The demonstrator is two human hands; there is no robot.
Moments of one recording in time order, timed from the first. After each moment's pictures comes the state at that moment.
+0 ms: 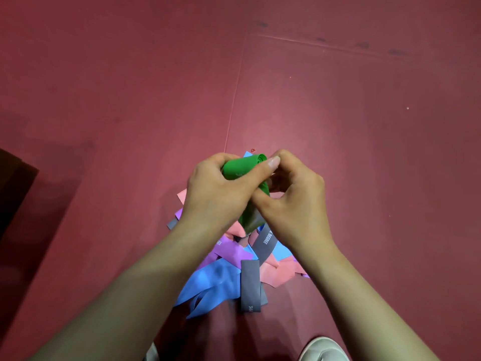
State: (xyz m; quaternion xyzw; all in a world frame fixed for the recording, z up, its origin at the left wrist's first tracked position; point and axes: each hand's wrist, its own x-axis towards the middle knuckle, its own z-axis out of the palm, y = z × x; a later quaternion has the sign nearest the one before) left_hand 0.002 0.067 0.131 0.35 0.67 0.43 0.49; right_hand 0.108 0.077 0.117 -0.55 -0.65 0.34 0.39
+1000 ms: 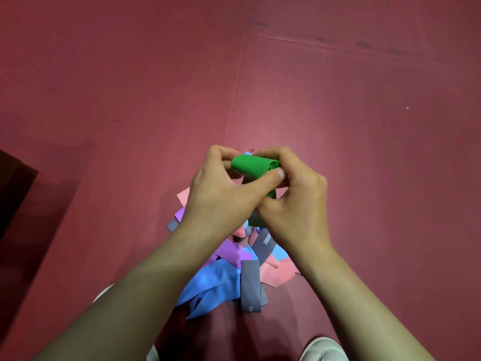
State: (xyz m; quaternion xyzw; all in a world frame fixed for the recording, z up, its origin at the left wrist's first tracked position) left_hand 0.004 0.067 0.127 0.40 0.70 0.41 0.43; right_hand 0.106 0.076 0.118 -0.55 -0.68 0.28 0.40
